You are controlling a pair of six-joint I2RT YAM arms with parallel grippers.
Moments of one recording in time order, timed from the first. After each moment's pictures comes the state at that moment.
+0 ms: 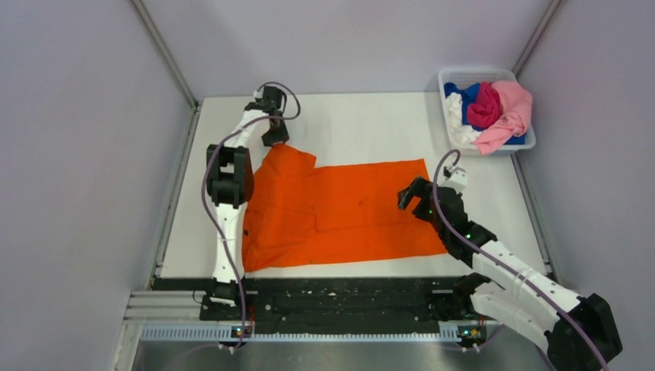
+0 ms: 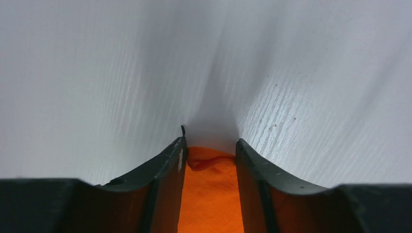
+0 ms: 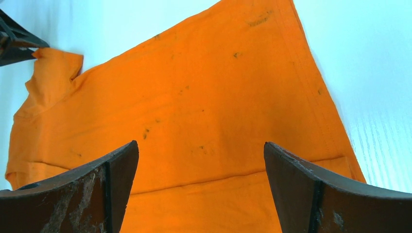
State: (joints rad) left arm -0.14 2.42 2.10 -0.72 -0.14 -0.45; right arm 0.55 0.85 0.43 -0.08 0.36 0.71
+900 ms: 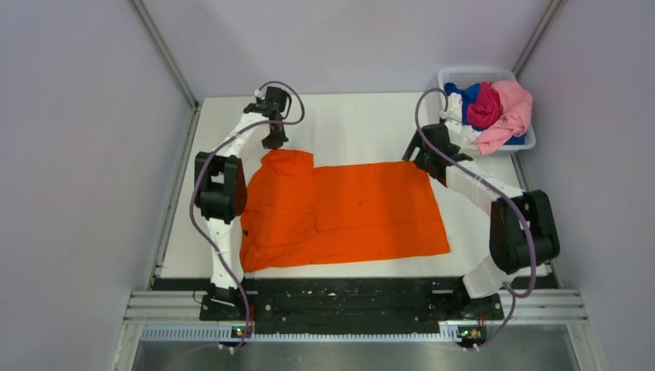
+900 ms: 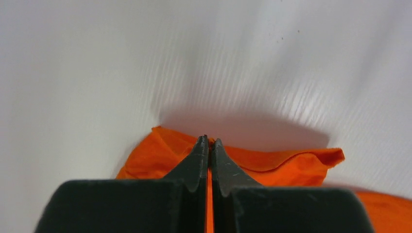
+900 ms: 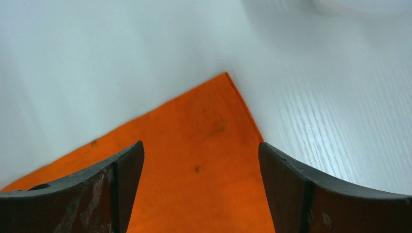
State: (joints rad) left arm -0.22 2.17 1.87 -0.78 -0.30 -0.42; right arm 0.26 1.49 0.92 -0.14 0.32 0.61
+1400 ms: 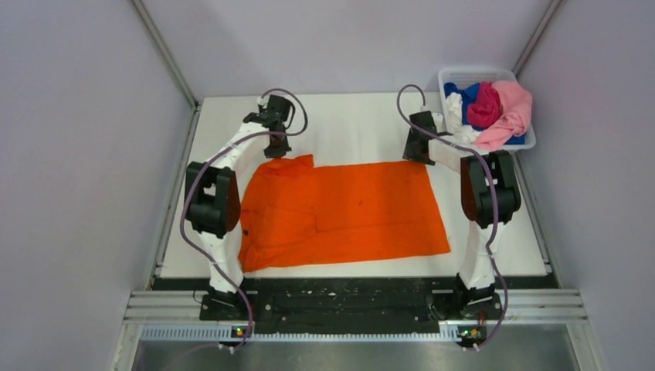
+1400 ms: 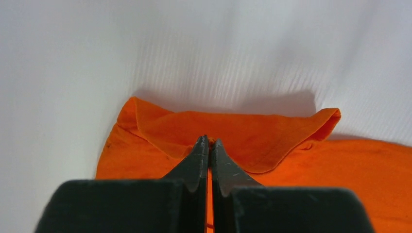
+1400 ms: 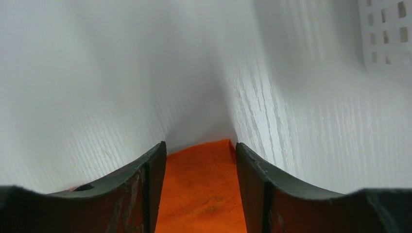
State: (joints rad) left arm -0.27 1.97 1.64 -0.75 -0.29 -0.45; right arm 0.22 2.01 1.36 -0.29 0.31 0.41
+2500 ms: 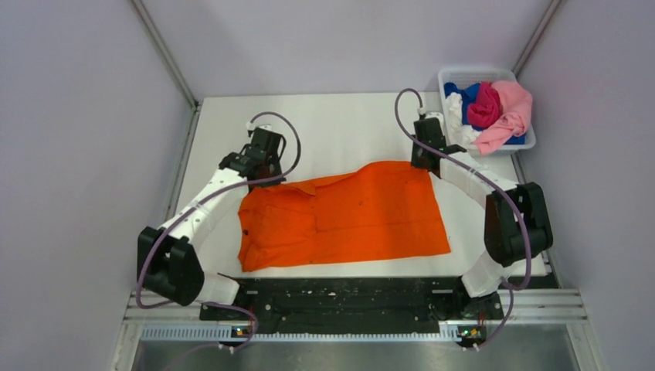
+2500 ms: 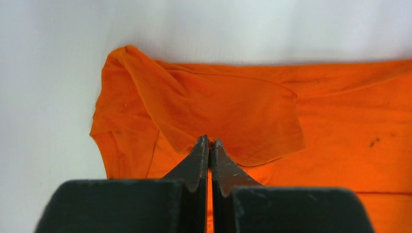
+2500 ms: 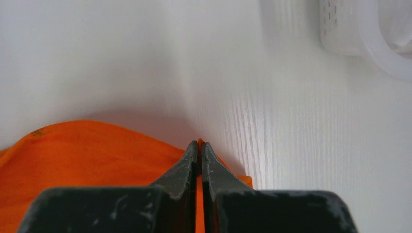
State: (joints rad) left arm -0.37 1.44 1.18 -0.68 -0.26 -0.49; right arm 0.29 1.67 1.14 -0.27 0.30 0.26
